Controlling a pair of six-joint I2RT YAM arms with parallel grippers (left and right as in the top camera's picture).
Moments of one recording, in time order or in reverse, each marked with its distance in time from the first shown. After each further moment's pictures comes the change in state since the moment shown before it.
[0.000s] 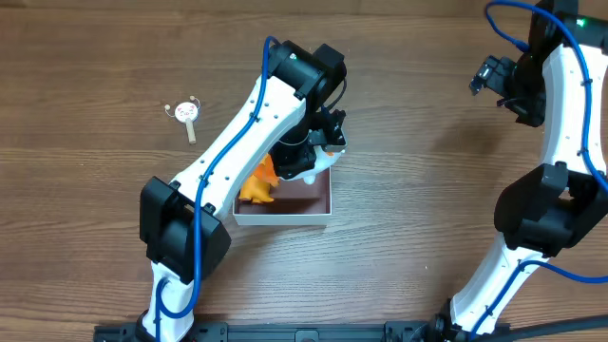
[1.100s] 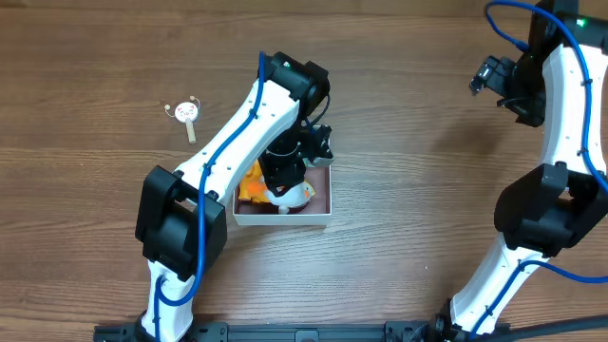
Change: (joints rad) left arm 0.039 0.000 -0.168 0.015 0.073 0.008; right arm 0.000 0.000 0.000 0.000 0.000 0.000
